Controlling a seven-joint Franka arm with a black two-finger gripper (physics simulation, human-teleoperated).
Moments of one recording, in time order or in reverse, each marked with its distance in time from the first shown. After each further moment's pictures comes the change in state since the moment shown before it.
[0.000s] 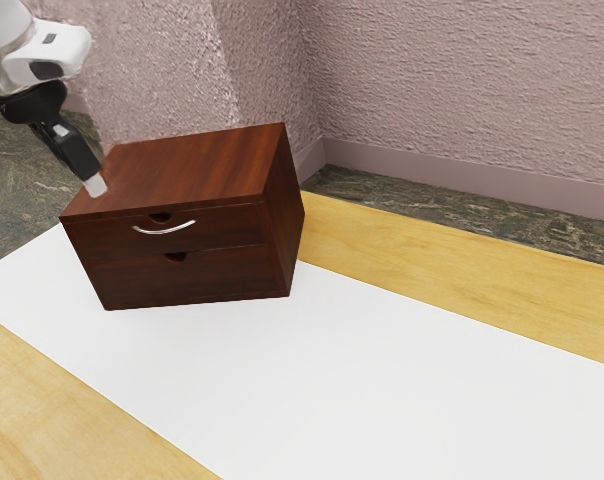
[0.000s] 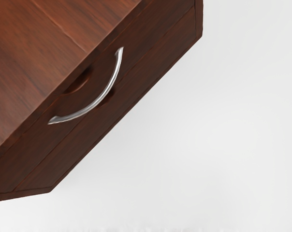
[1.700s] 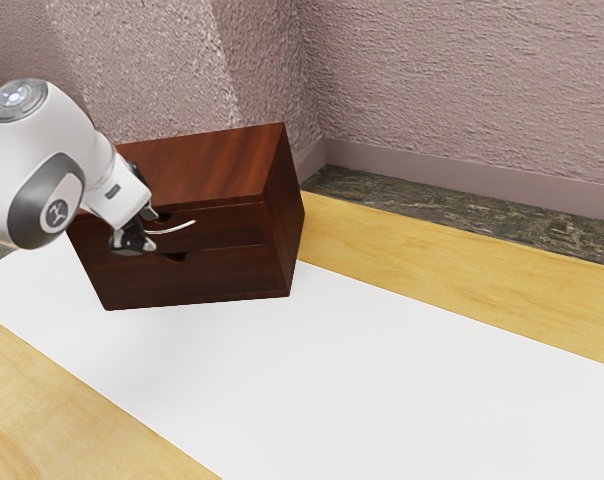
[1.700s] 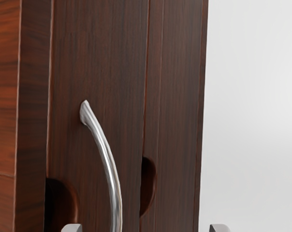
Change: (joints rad) arm -0.131 0.029 0.124 -0.477 0.154 0.766 0.590
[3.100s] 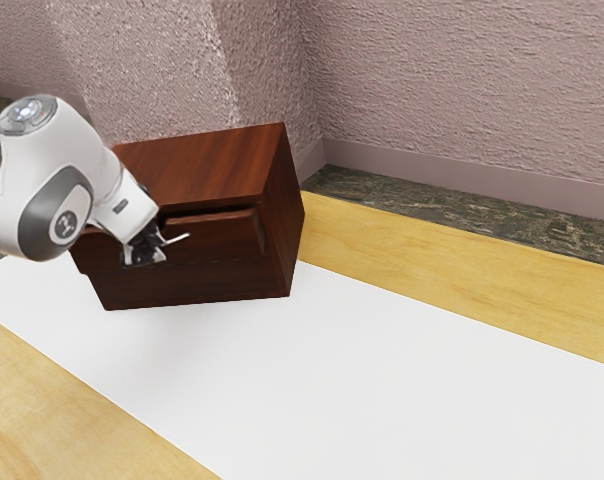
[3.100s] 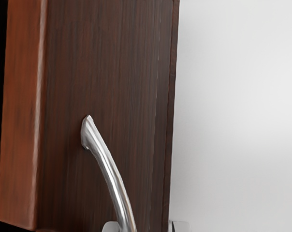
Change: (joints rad) arm -0.003 -0.002 0.000 -0.052 -0.048 0.003 0.015
